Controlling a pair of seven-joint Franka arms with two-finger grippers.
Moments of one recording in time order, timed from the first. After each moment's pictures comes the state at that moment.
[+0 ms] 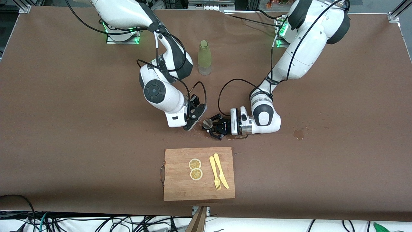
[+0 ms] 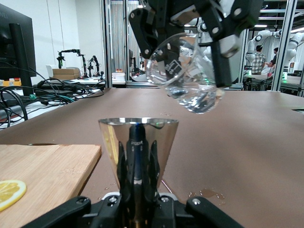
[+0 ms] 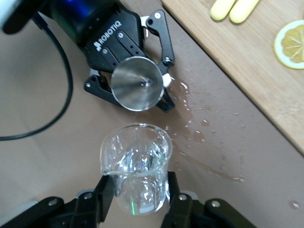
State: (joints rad) left arm -0.29 1.04 -0.21 -1.46 -1.76 2.12 2.54; right arm 0.66 0.68 -0.07 -1.40 0.32 2.07 -0.46
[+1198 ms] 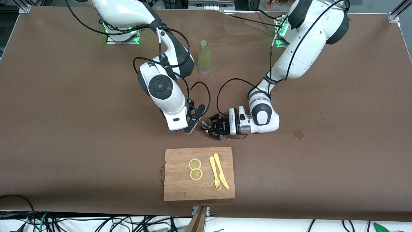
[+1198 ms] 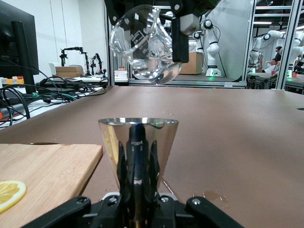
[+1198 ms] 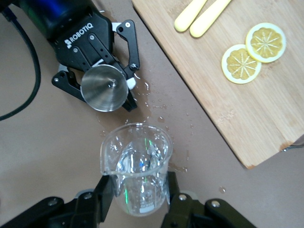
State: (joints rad) left arm -0.29 1.04 -0.24 -1.45 -1.76 2.15 2.54; right arm 0.67 0.70 -0.10 -1.28 0.16 2.01 -0.48
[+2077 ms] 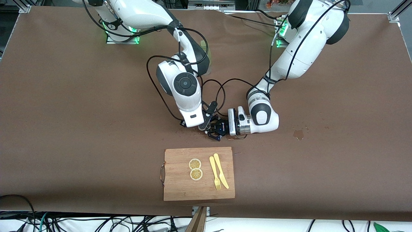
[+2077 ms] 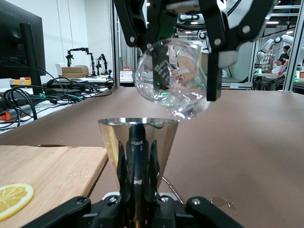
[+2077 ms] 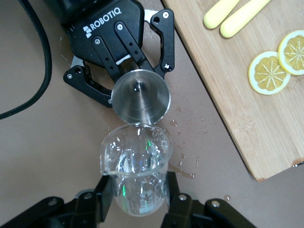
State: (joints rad) left arm -0.29 1.04 -0.25 -1.44 -1.77 2.18 2.54; right arm 0.84 0.82 -0.24 -1.15 0.15 1.92 -0.50
